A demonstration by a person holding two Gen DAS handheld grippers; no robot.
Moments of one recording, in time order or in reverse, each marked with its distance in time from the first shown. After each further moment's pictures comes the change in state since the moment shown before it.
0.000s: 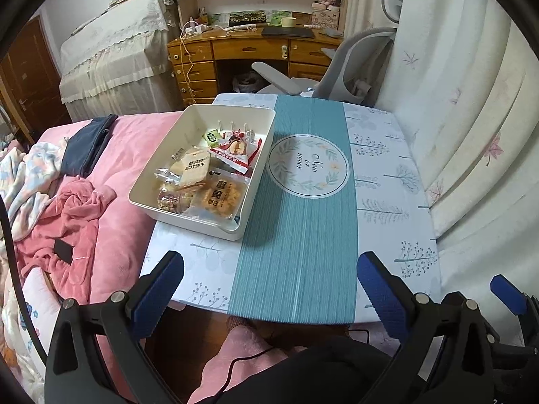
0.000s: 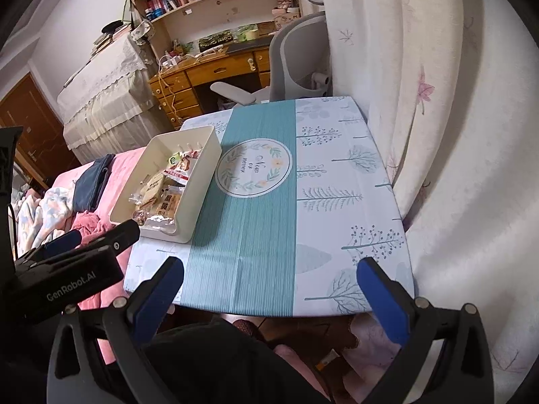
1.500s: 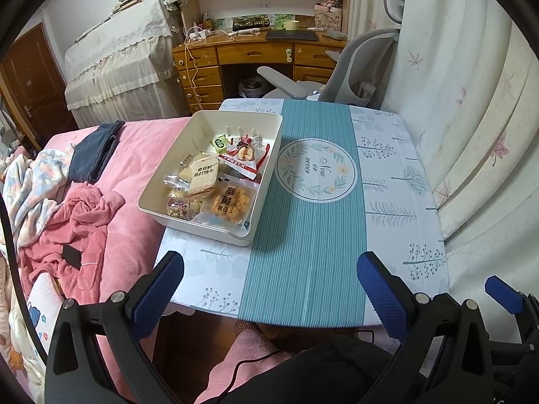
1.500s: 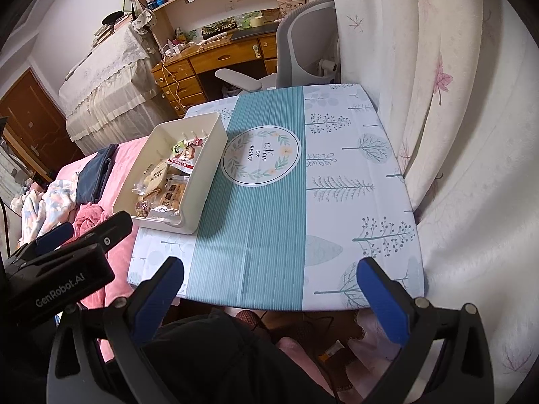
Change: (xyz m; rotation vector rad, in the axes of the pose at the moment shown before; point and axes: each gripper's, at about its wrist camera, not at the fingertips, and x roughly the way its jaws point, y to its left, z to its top) left arm -0.004 0.002 0.003 0.019 -0.017 0.033; right arm 0.016 0.012 0.000 0.007 0.051 0.011
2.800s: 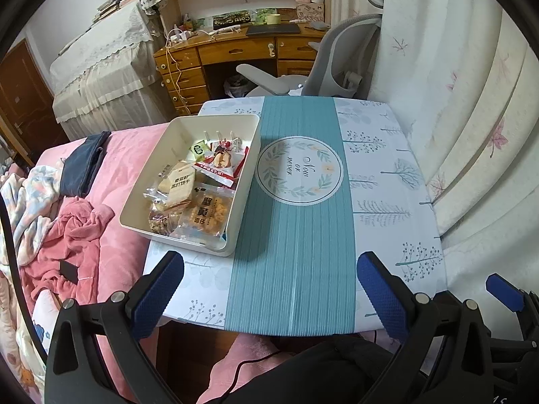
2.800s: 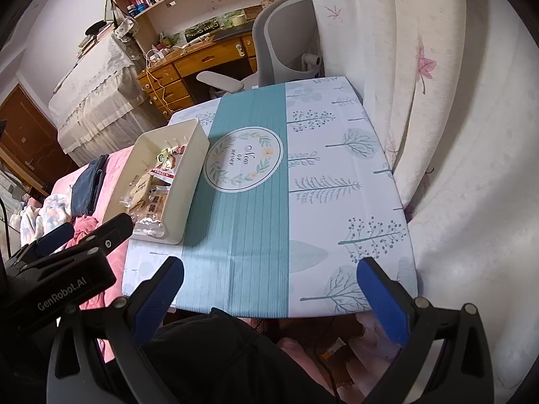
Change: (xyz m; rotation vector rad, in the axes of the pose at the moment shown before) left arm 0.023 -0.032 0.022 0.076 0.030 -0.020; right arm 0.008 -0.028 0.012 0.066 0.020 -0.009
